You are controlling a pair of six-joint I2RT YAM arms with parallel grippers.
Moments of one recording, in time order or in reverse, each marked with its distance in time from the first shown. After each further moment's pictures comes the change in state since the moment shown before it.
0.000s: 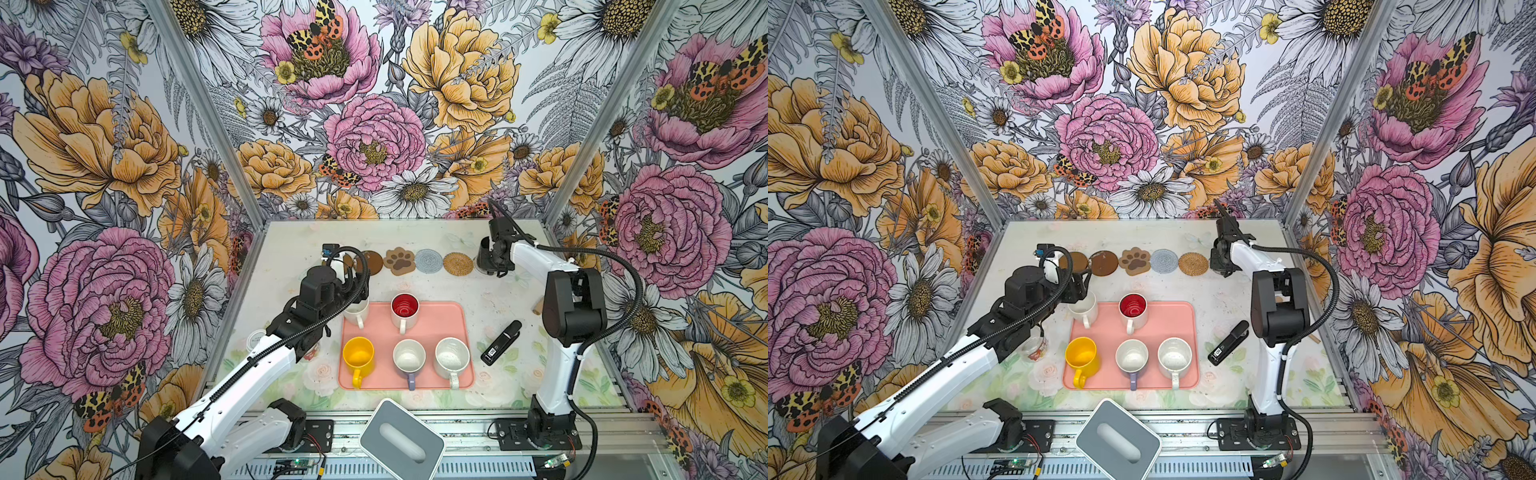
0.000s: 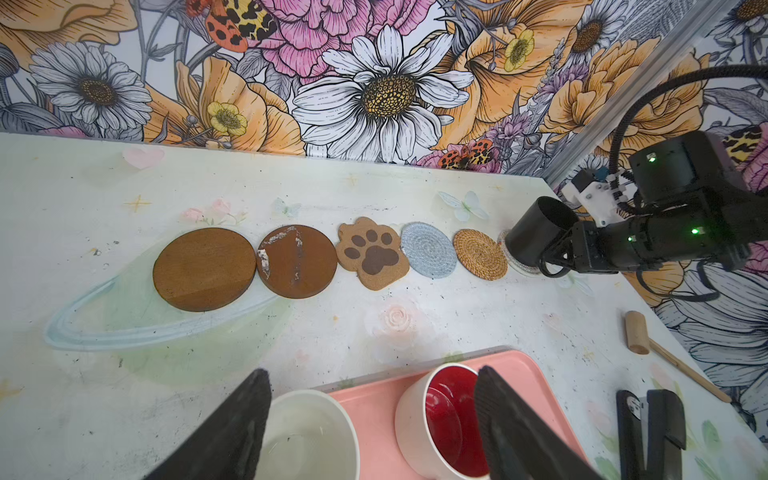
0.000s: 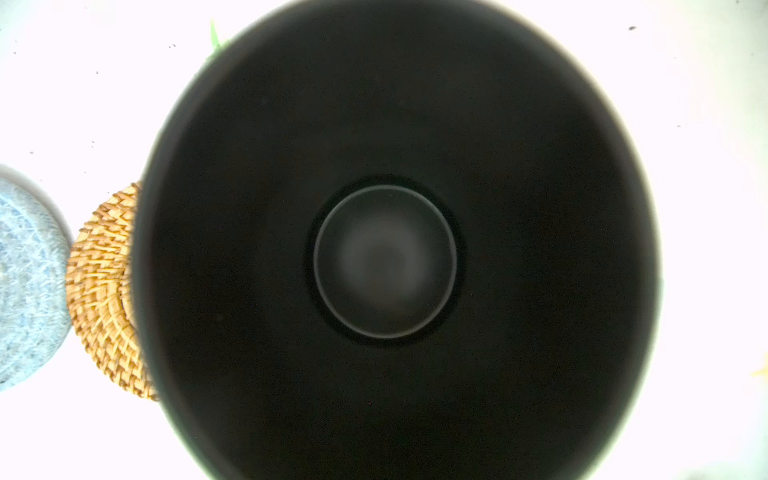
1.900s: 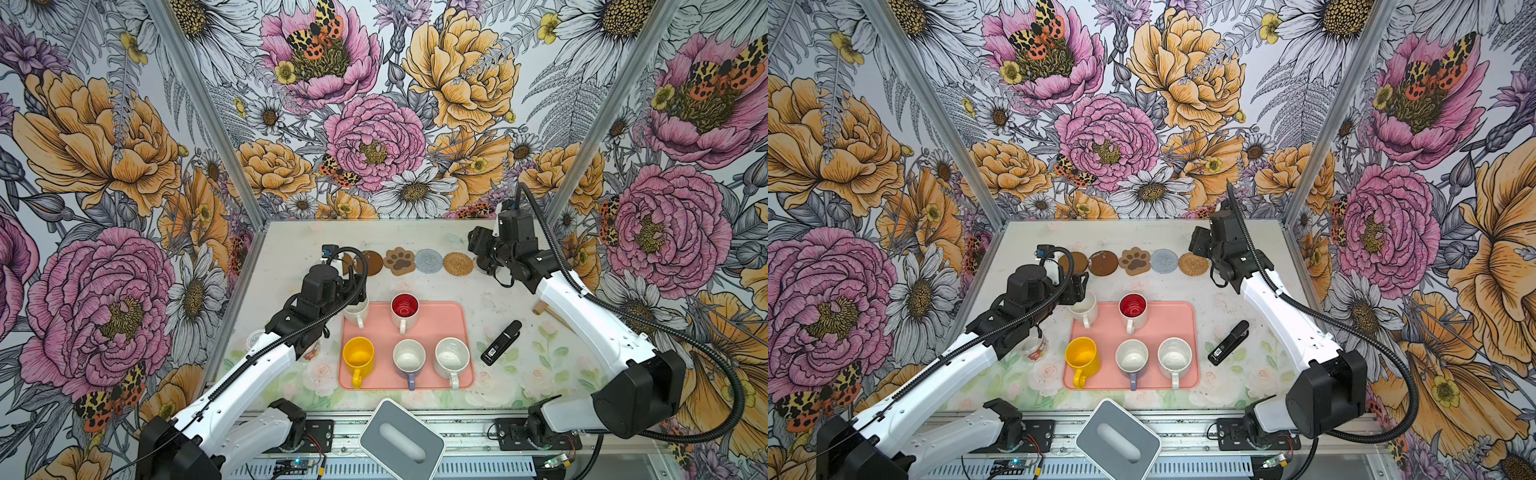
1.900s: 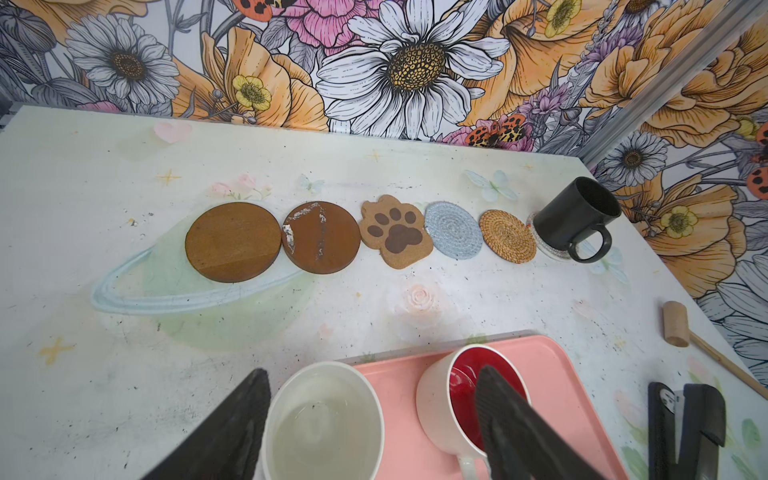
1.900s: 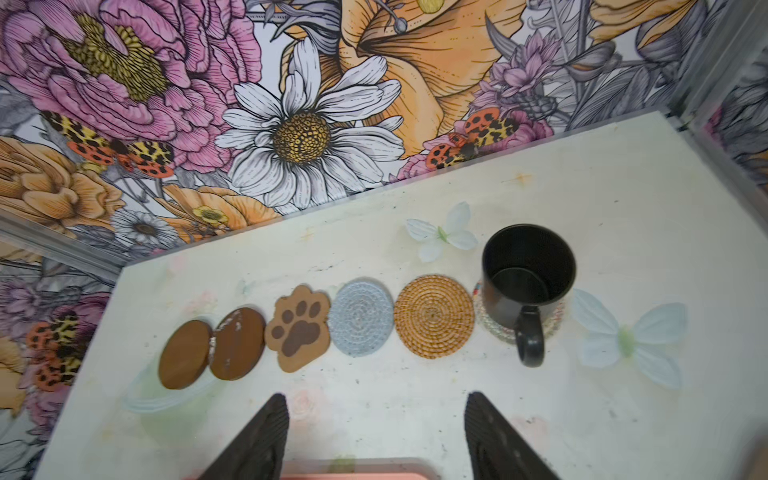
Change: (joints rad) left arm 0.000 0.015 0.040 -0.125 -0.045 -0.003; right arm 0.241 -0.624 -0.249 0.189 0.005 0.329
